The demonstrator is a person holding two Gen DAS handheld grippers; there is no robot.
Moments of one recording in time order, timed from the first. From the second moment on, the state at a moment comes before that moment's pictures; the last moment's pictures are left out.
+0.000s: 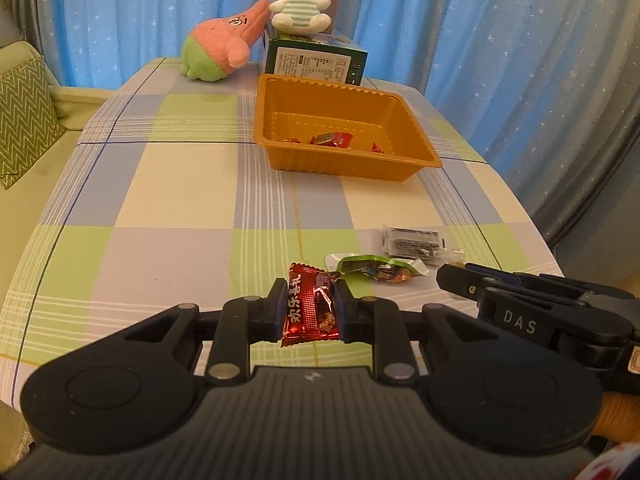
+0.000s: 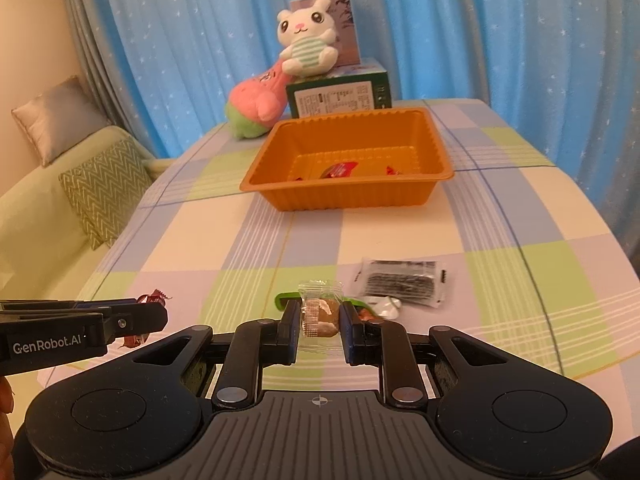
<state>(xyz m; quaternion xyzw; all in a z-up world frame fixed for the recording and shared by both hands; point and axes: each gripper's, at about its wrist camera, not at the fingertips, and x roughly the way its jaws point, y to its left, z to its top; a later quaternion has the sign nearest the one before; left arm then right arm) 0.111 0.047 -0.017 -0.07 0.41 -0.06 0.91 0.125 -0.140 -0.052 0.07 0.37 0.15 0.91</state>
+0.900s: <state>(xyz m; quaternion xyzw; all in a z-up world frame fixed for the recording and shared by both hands) 0.117 0.023 -0.008 -0.05 0.40 -0.08 0.91 0.131 -0.175 -0.042 0.09 0.38 0.12 0.91</state>
